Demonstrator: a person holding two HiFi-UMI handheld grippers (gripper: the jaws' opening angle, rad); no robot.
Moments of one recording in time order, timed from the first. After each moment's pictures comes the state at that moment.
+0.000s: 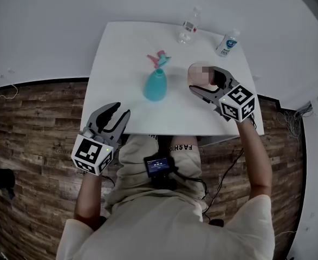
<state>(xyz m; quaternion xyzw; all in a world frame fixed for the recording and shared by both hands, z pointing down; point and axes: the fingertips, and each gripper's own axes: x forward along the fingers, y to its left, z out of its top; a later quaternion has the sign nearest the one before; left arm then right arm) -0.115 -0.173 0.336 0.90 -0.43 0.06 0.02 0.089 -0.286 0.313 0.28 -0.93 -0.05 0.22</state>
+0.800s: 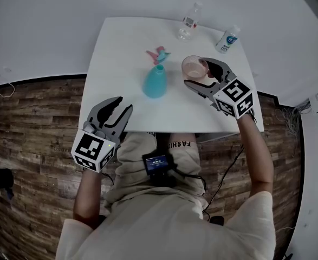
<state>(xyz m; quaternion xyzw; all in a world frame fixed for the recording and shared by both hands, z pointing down) -0.109 -0.179 0.333 0.90 -0.42 0.07 0.02 0.063 -0.285 0.302 0.28 -0.92 -0.10 0.26</state>
